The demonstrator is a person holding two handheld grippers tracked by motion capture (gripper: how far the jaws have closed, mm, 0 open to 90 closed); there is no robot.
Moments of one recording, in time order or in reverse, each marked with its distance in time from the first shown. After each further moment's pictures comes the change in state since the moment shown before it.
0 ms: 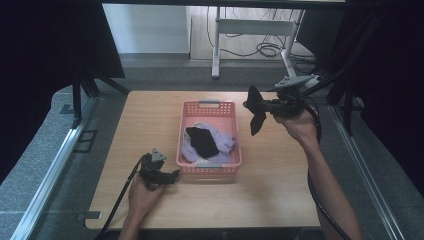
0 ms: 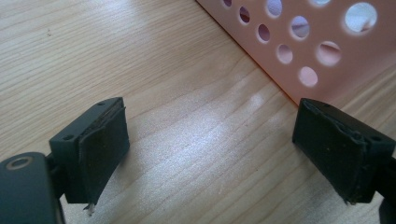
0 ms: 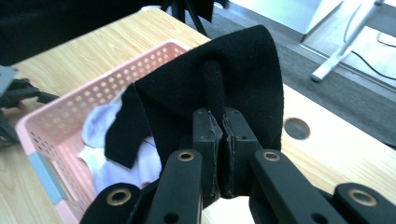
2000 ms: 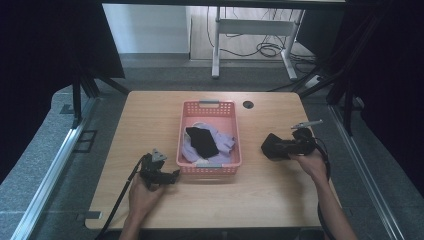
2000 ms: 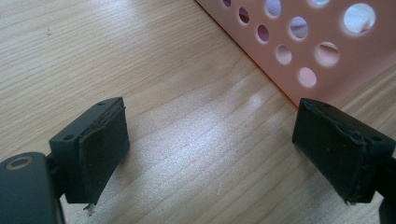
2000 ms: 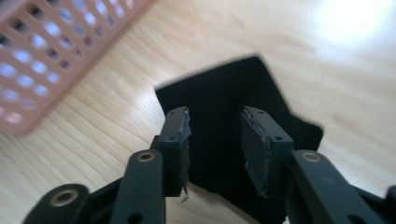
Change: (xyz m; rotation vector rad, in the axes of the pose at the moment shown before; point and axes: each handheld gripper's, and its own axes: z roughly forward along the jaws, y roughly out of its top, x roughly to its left) left arm -0.001 0.000 0.000 0.002 0.003 -0.002; right arm -0.050 -0.164 0.037 0.193 -0.037 0.241
